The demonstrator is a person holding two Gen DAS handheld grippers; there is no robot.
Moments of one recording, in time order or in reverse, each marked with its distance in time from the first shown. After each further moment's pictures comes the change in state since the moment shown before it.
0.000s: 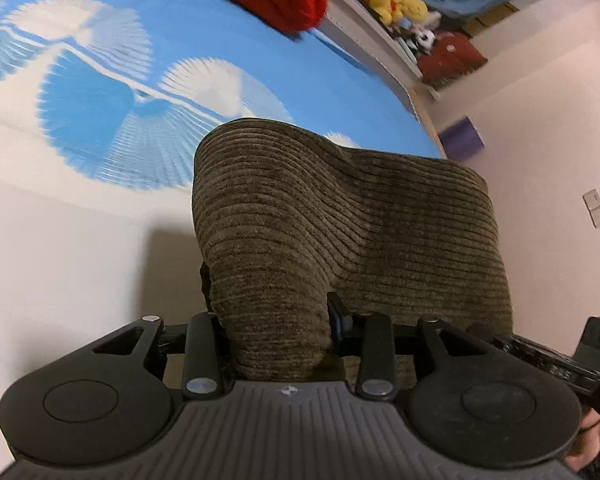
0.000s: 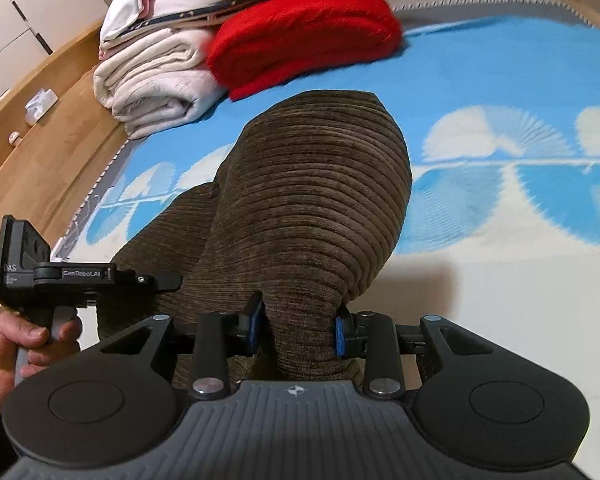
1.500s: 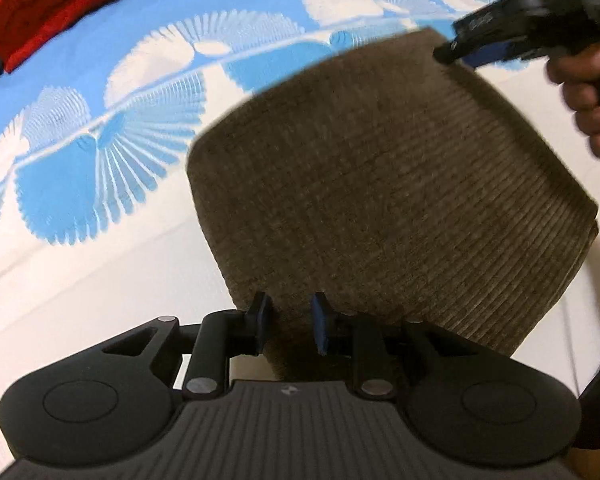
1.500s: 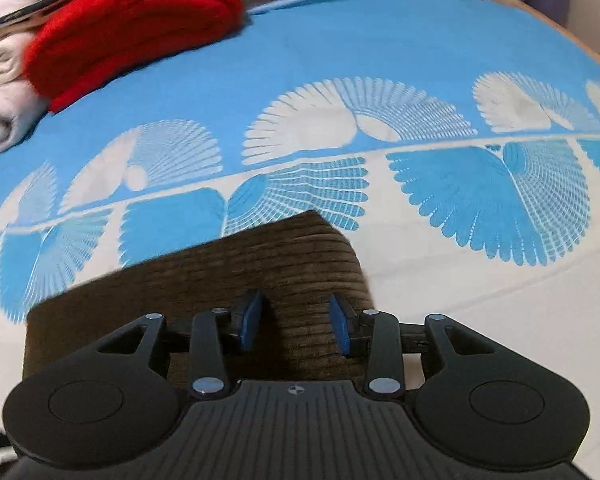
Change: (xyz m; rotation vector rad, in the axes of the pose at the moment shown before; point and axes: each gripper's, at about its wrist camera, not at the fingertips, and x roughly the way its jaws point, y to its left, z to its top) left arm 0.103 -0.064 -0.048 0.677 0.234 0.482; right arm 0.150 -0.127 0.037 0.161 0.000 -0.422
